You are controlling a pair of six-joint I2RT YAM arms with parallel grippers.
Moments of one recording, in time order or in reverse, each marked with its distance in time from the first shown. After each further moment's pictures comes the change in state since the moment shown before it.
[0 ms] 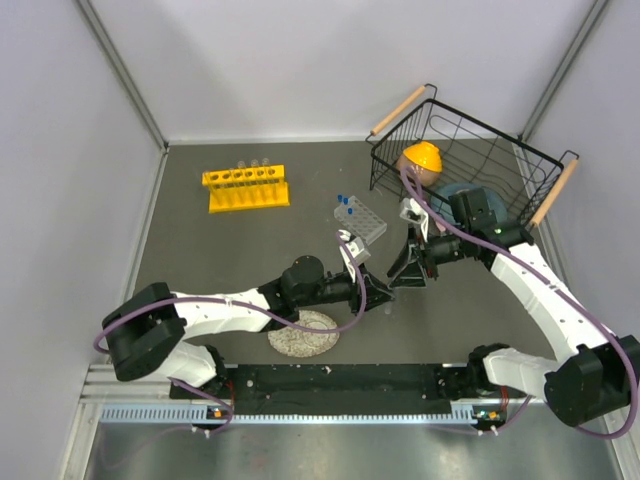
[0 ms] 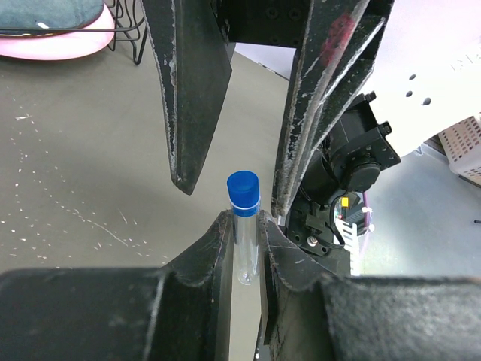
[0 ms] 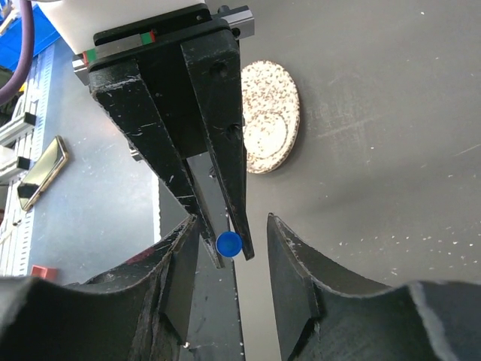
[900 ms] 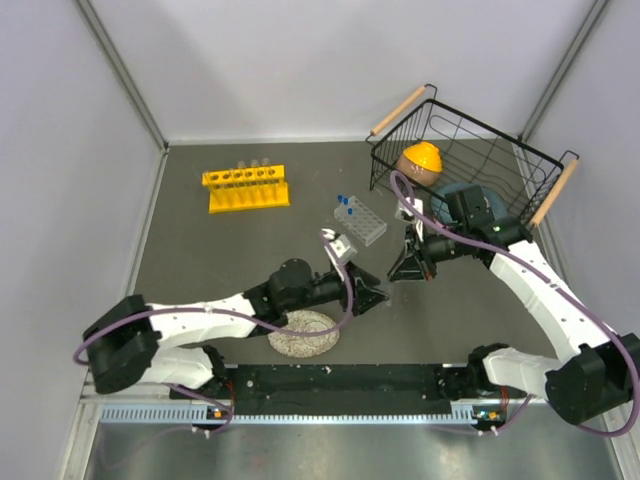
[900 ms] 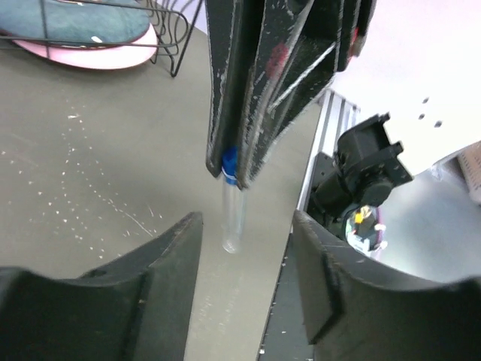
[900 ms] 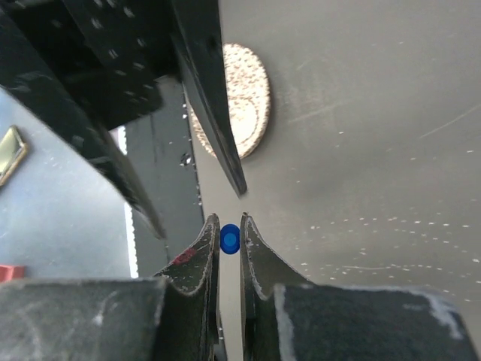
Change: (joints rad) left arm -0.004 -0.091 -0.030 -0.063 -0.101 0.002; right arm 0.032 0.008 0.026 -0.023 0.107 -0.021
